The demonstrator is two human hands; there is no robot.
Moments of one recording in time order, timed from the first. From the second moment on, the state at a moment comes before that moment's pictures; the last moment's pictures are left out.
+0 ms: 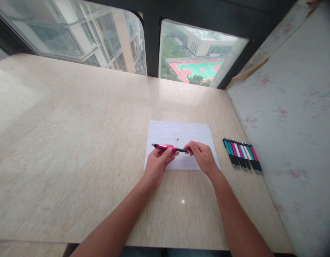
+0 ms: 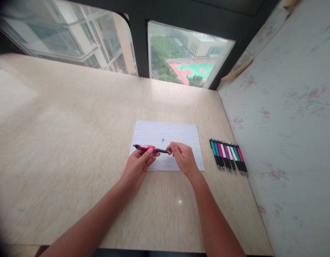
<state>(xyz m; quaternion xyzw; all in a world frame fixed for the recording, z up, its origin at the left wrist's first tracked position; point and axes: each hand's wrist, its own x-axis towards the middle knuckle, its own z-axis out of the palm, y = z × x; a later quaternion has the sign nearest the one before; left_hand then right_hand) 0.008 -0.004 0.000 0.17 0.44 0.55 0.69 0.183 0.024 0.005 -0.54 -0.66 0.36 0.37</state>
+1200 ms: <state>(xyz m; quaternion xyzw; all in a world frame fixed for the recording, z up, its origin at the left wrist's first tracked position) 0.003 -0.001 0.000 0.15 0.45 0.57 0.67 0.178 0.044 -0.018 -0.56 -0.77 0.11 0.27</state>
